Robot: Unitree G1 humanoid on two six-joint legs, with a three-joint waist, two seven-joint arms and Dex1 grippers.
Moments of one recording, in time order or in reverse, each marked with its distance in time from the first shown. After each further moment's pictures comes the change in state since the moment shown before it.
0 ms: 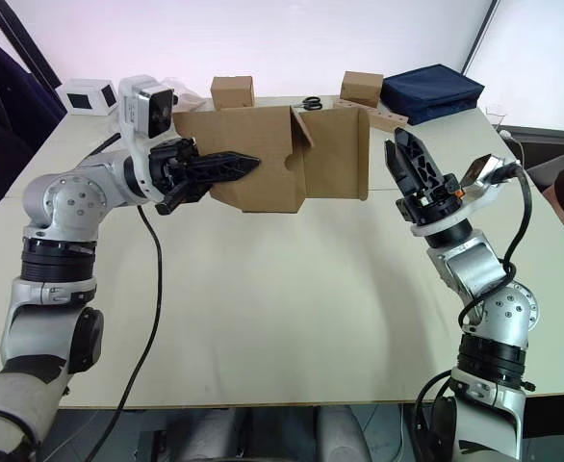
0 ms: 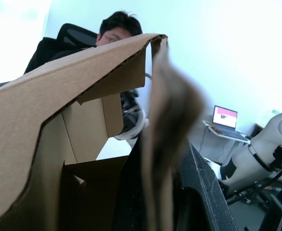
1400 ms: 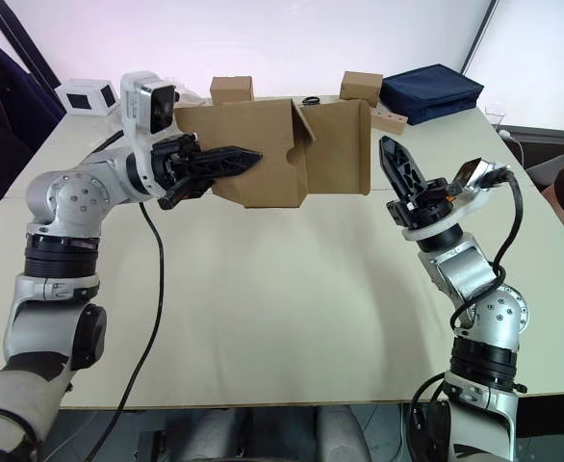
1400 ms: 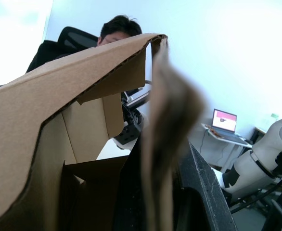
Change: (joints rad) left arm -0.021 -0.012 0.007 0.031 0.006 0.000 0.004; right arm 0.010 0.036 0.036 -0.031 0.032 0.005 0.027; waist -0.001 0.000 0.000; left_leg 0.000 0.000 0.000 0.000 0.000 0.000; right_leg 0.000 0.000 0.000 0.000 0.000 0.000
